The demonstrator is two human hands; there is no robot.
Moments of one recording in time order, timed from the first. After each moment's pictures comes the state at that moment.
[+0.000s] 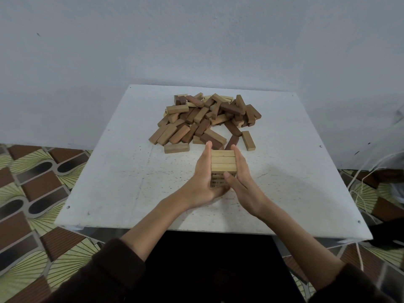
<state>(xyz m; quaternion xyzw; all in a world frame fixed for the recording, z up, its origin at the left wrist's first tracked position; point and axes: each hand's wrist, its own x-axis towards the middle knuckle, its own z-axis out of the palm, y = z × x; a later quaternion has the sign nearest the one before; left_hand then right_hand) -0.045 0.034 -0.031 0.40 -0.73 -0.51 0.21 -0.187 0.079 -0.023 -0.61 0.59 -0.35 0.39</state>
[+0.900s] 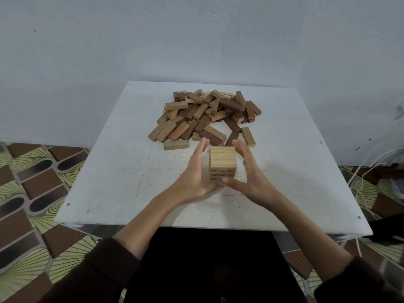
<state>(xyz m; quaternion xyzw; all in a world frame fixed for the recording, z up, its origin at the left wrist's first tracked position) -0.032 0.032 -0.029 0.39 -0.73 -0.49 0.26 -0.205 0.076 -0.017 -0.64 0.58 -0.34 0.37</state>
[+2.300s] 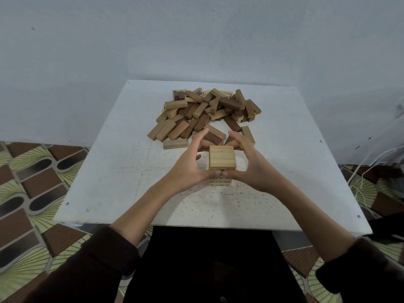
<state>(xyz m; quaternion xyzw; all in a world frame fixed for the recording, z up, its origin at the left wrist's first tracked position) -0.028 0.016 -0.013 0.40 -0.73 -0.47 0.29 -0.218 0.054 -0.005 -0.69 0.57 -0.31 0.33</state>
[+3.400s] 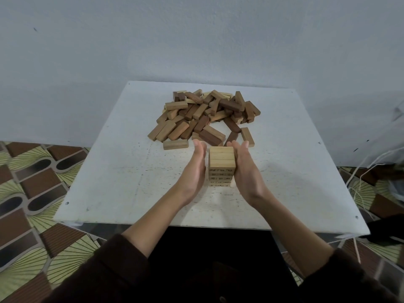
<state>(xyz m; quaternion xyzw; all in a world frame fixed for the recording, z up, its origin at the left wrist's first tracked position) -0.050 0.038 -0.011 0.34 -0.52 -0.70 0.34 -0.180 0.066 -0.009 -0.49 0.53 -0.48 0.50</state>
